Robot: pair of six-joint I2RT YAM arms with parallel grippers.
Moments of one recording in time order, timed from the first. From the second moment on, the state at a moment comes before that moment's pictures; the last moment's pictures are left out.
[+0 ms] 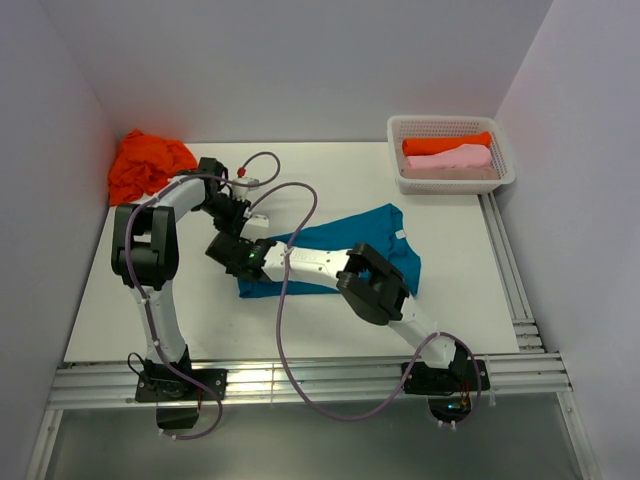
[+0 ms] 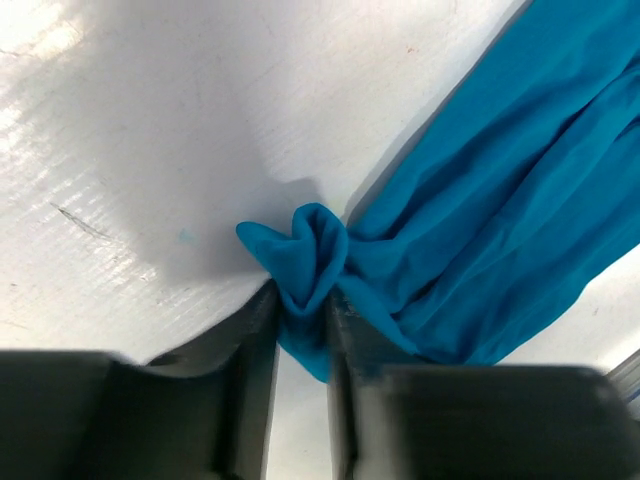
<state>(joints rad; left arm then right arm) -0.14 2.04 1.49 -0.79 0.48 0.32 1.13 2.33 1.89 -0.53 0.52 1.12</state>
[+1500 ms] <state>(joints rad) 0.06 2.02 1.48 -0.94 0.69 0.43 0.99 2.23 1.25 0.49 0.05 1.39</state>
